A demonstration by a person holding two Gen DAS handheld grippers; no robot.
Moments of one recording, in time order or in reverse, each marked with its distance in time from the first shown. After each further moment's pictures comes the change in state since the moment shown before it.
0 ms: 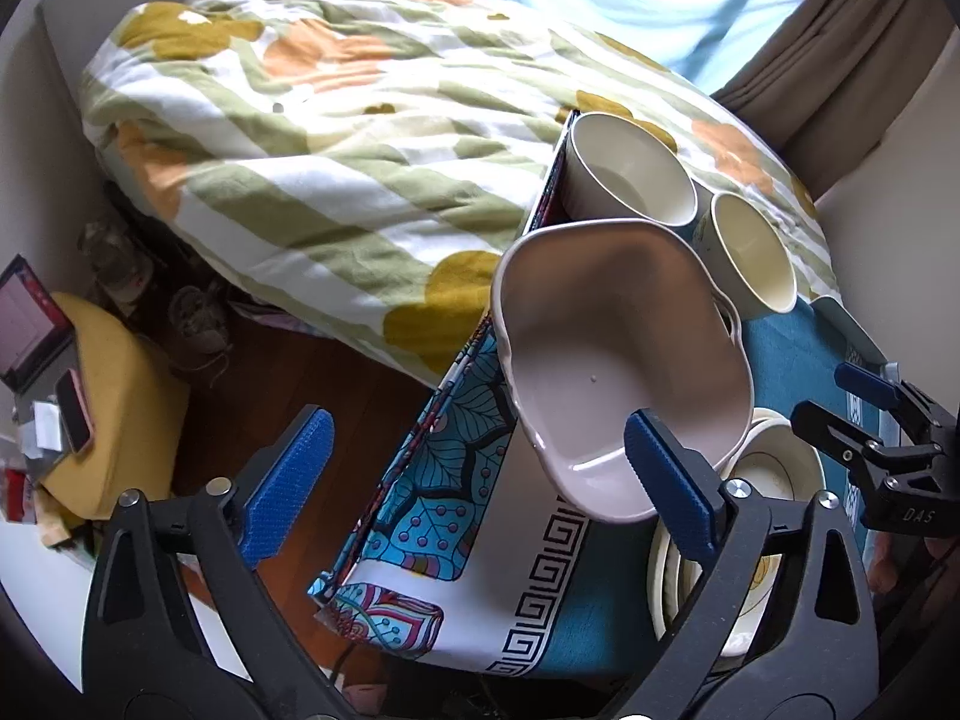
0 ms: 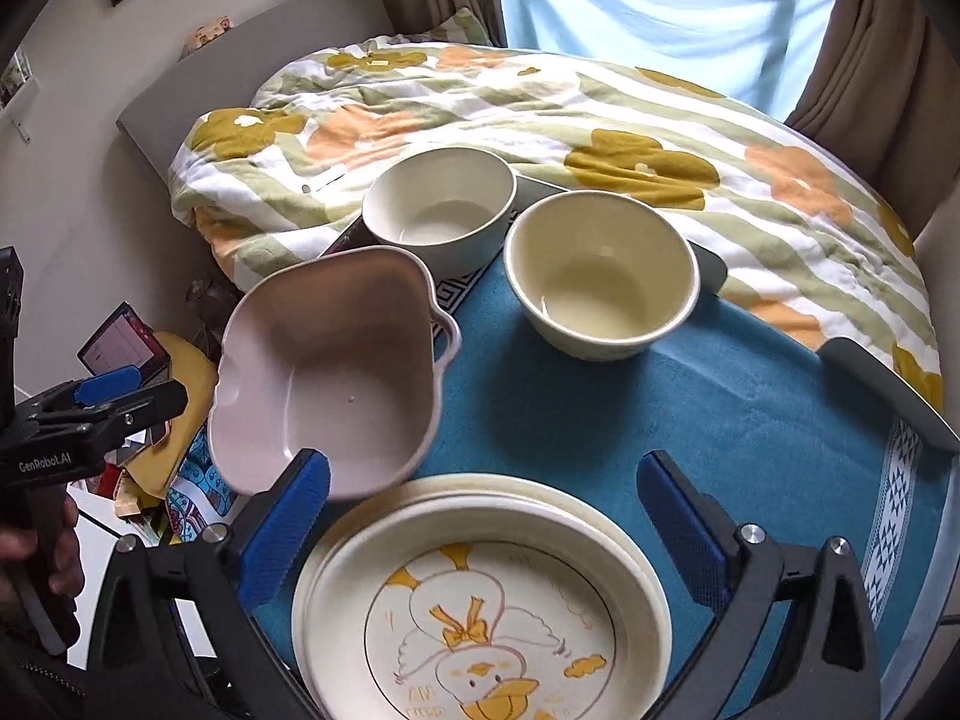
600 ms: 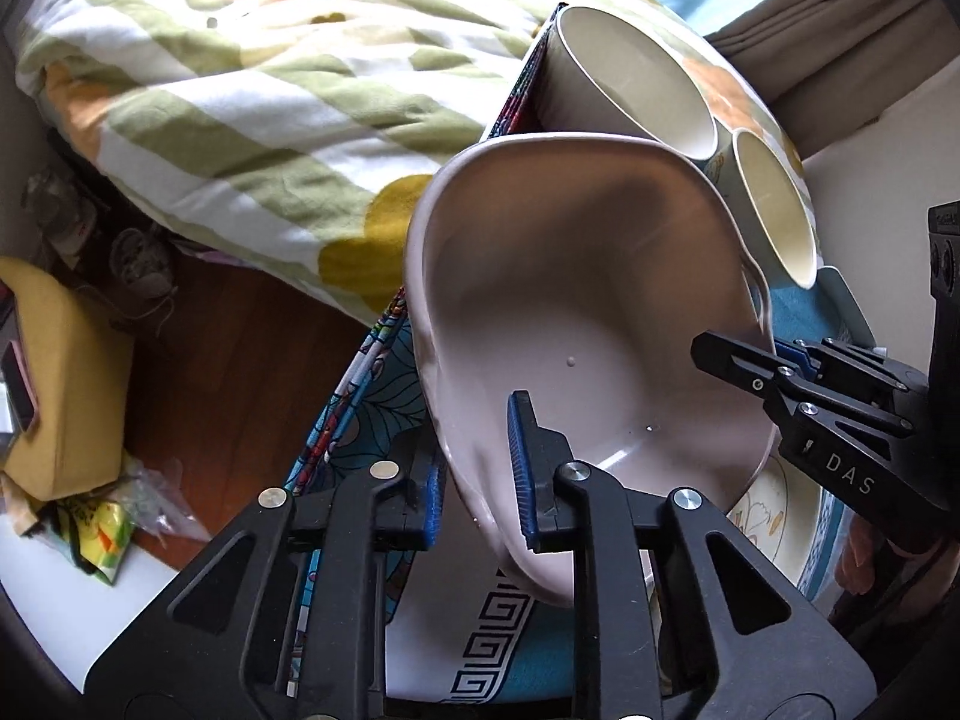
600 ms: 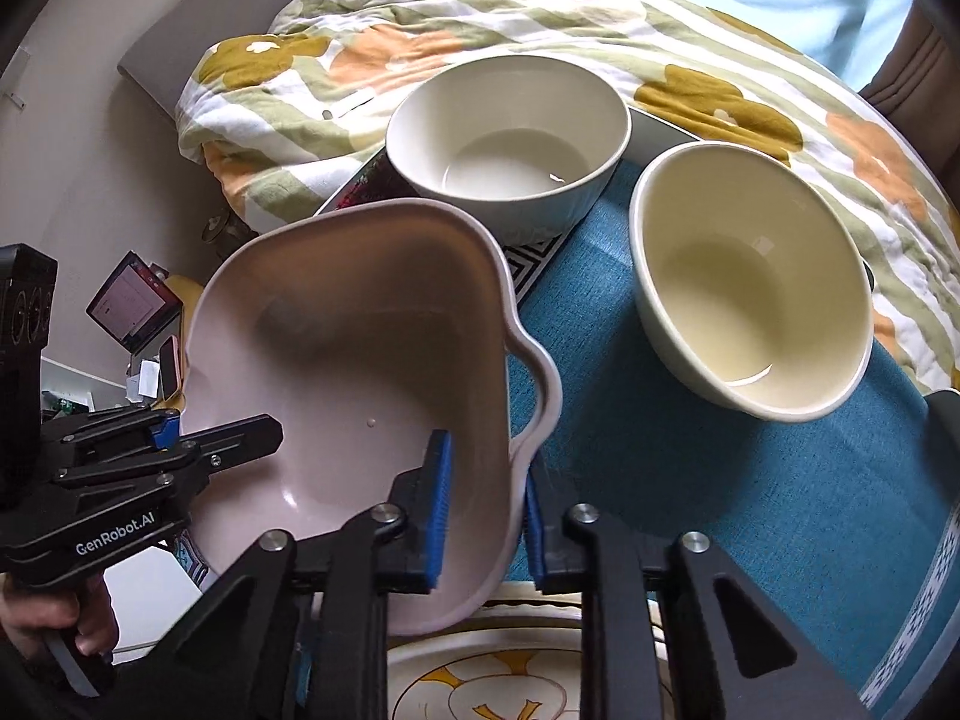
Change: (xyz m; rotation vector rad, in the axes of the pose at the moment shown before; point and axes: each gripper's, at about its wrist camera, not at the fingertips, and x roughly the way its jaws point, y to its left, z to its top) left arm 0.070 -0.018 0.009 -0.026 0.177 -0.088; right arm 0.069 0.016 0.027 -0.060 0.167 0.063
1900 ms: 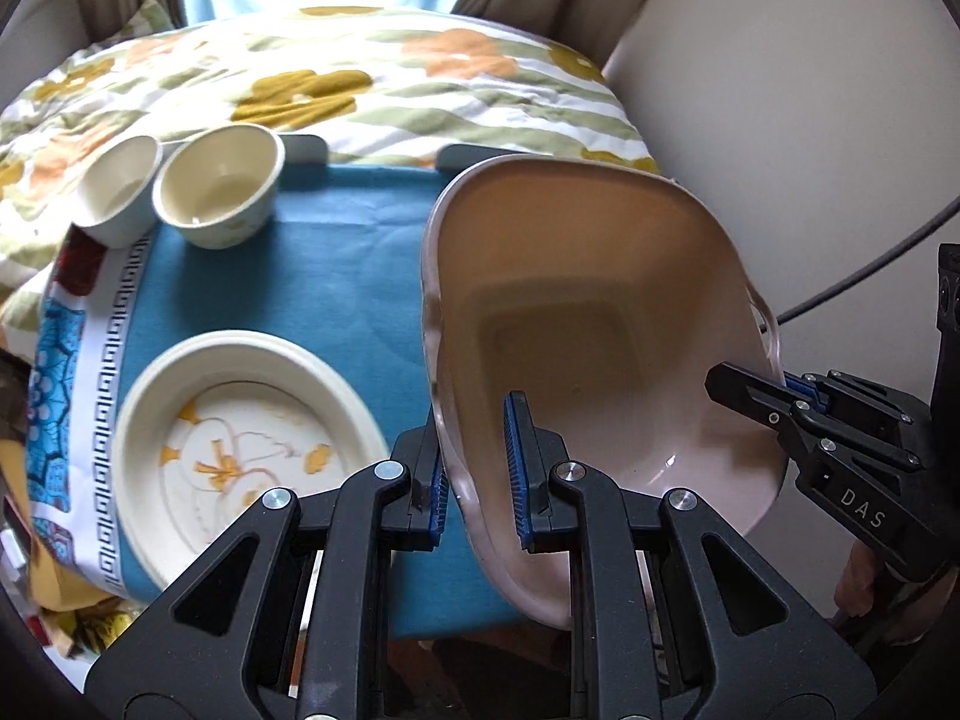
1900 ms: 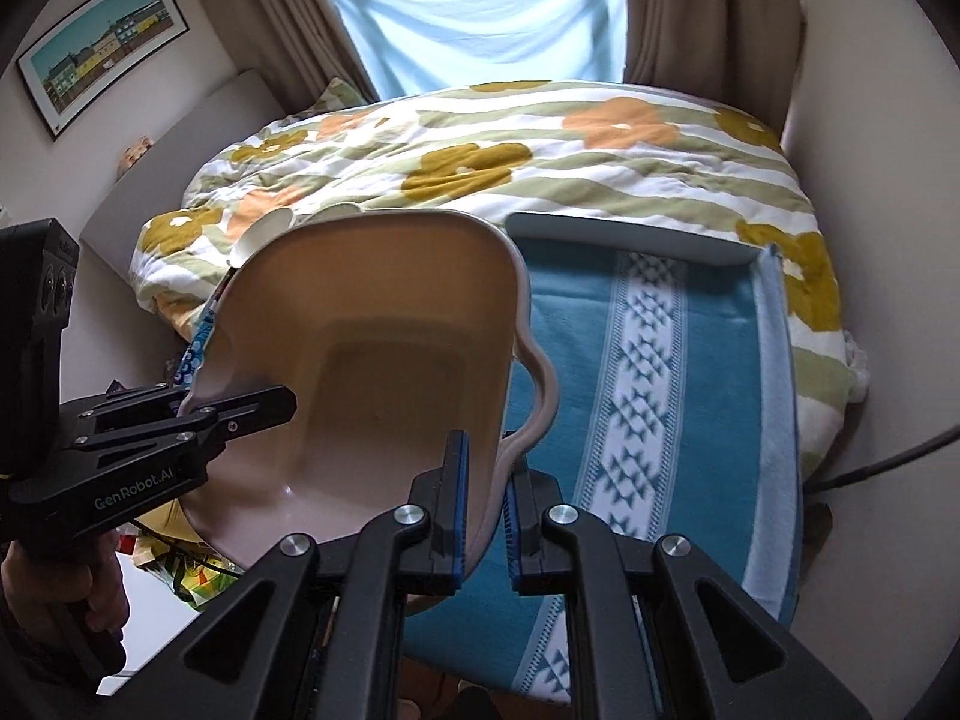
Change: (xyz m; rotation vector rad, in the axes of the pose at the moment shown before) left arm -0.040 -0.337 -0.140 0.443 -0.072 -0.106; right arm -0.222 -0.191 -0.255 0.368 -0.287 -0.105
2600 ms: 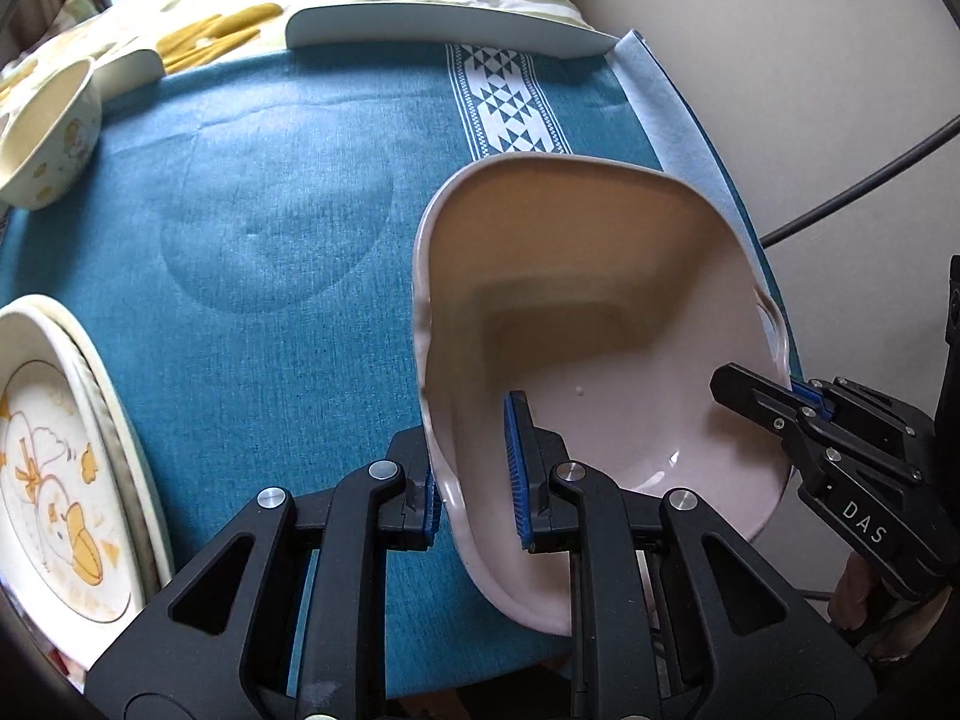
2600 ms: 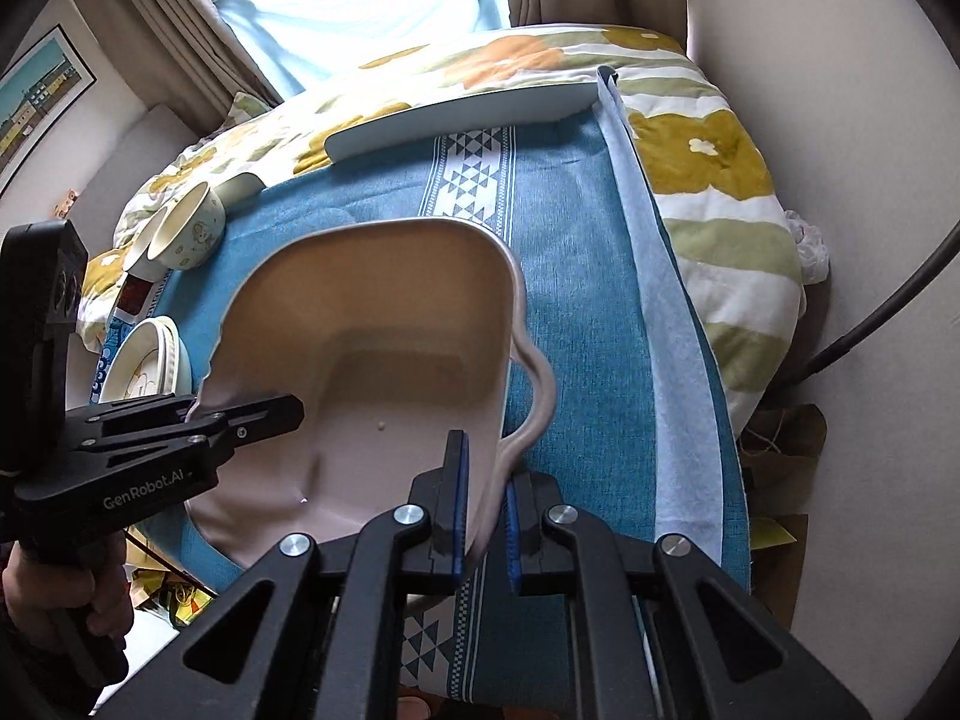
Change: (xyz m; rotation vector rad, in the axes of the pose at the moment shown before) left arm 0.117 -0.062 -0.030 0.092 0.138 -0.019; right arm 0.043 -0.090 -0.067 0.157 0.034 -0.048
